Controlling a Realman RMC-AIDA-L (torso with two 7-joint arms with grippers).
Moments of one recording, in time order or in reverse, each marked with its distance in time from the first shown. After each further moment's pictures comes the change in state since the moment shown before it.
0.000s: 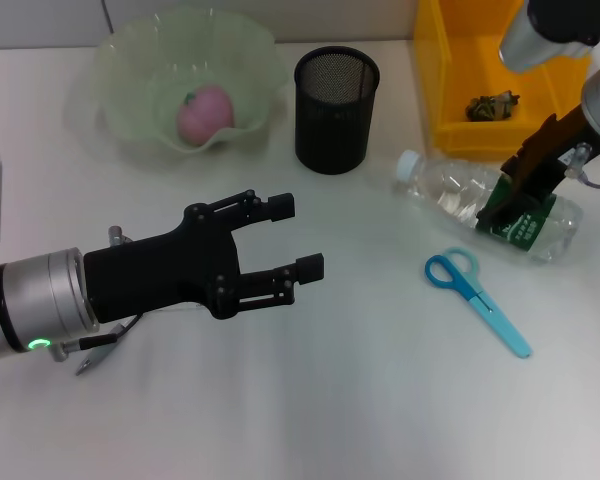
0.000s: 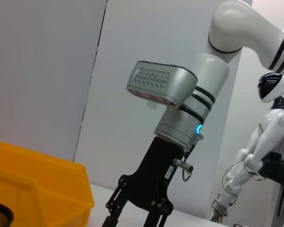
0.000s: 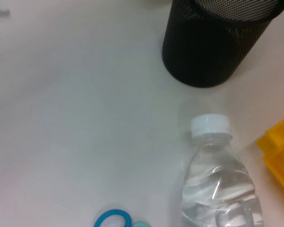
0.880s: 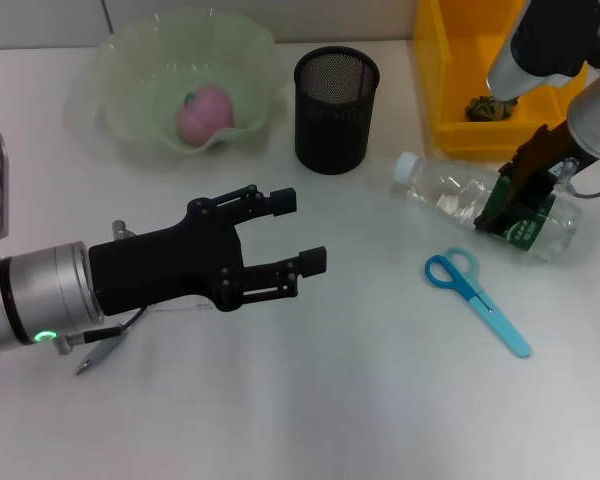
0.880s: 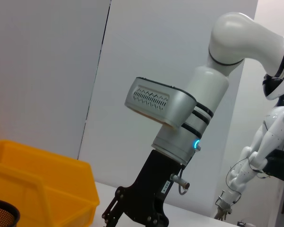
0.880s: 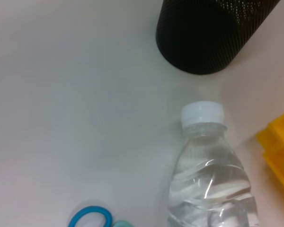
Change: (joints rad) left arm -0.016 0.000 0.000 -0.010 -0.002 -0.023 0.000; right arm 0.008 0.003 -0.018 0.129 -0.019 0.142 -0.060
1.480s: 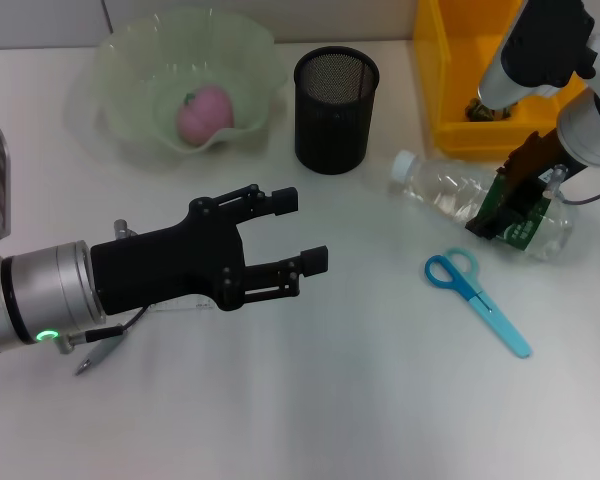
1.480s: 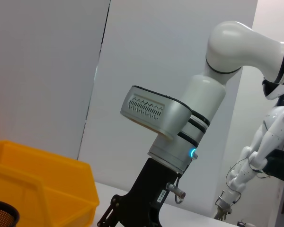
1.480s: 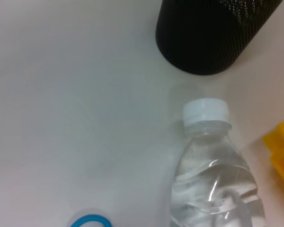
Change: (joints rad) left arm -0.002 -0.002 0.000 -0.001 0.000 -0.002 0.000; right arm 0.004 0.002 -0.012 0.058 0.016 0.062 -0.003
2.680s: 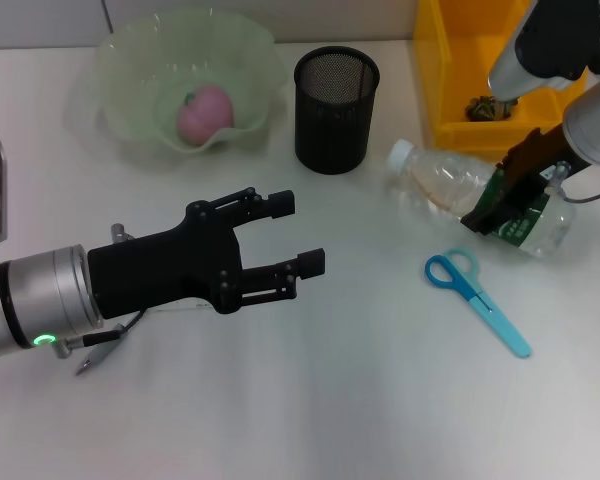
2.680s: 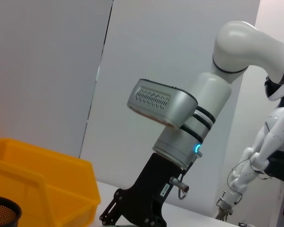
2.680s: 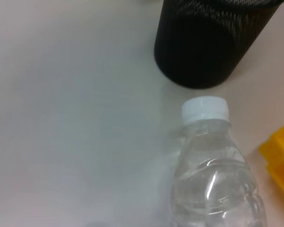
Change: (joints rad) left arm 0.009 0.000 0.000 -0.001 -0.002 0.001 0.000; right arm -0.041 0.003 0.009 -0.070 0.044 -0.021 0.009
